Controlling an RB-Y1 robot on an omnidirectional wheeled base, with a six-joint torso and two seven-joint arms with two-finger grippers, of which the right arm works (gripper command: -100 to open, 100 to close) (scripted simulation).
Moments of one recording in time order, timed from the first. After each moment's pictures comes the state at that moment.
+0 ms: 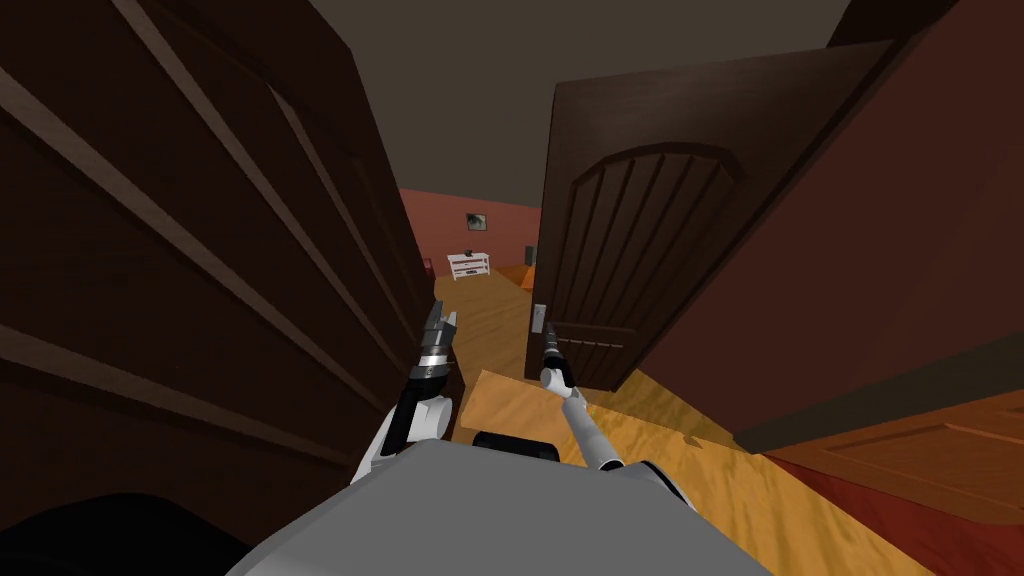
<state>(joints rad) -0.34 0.04 0.13 -0.88 -0.63 -0.46 0.57</state>
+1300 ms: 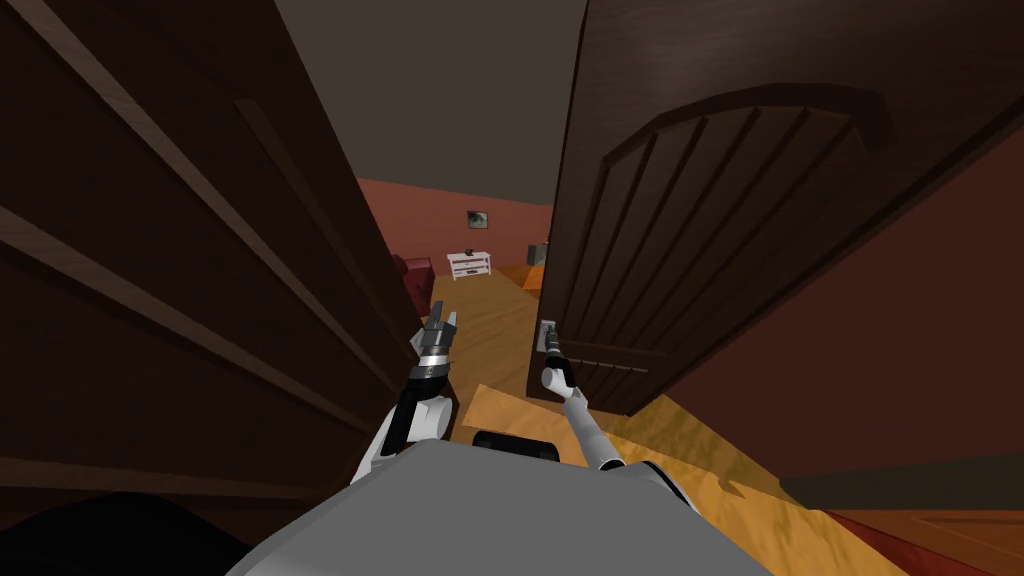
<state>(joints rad) -0.34 0.03 0.11 -0.87 -0.63 -0.46 0.58</state>
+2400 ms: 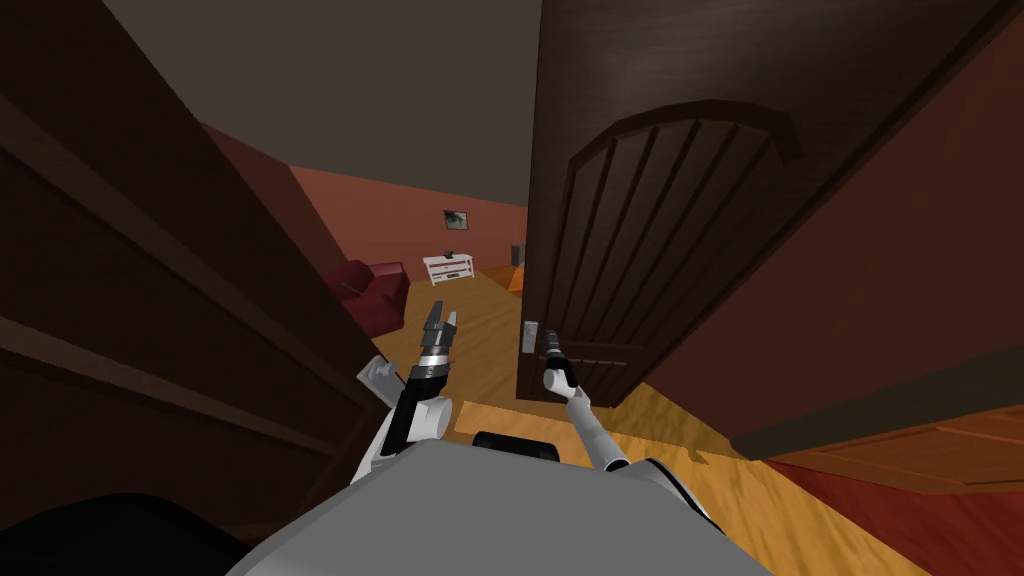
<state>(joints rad) -0.34 -0.01 0.17 -0.87 -0.62 -0.45 0.56</state>
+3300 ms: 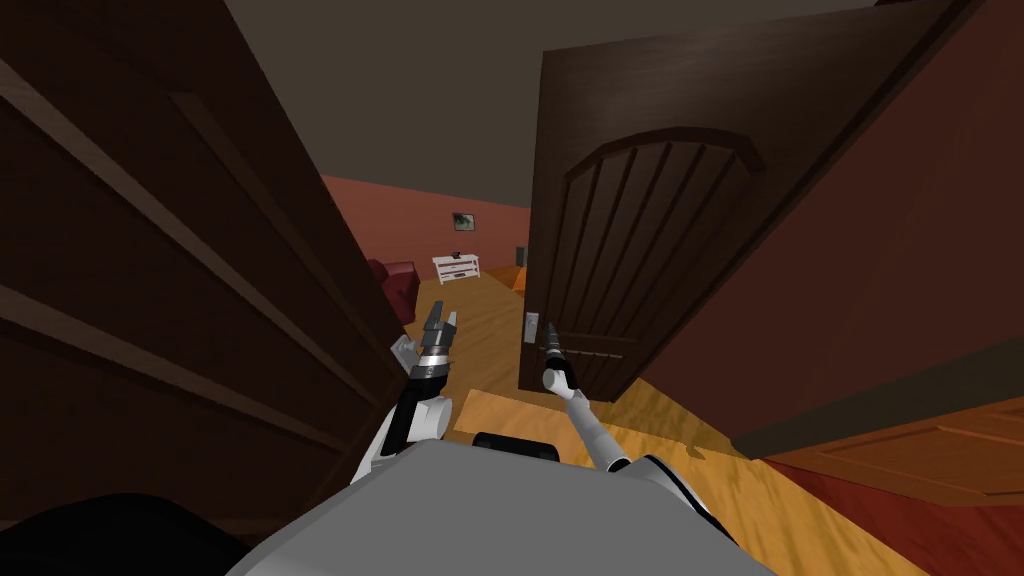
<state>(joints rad) -0.35 -0.04 0.25 -0.87 -0.81 -0.52 0.69</state>
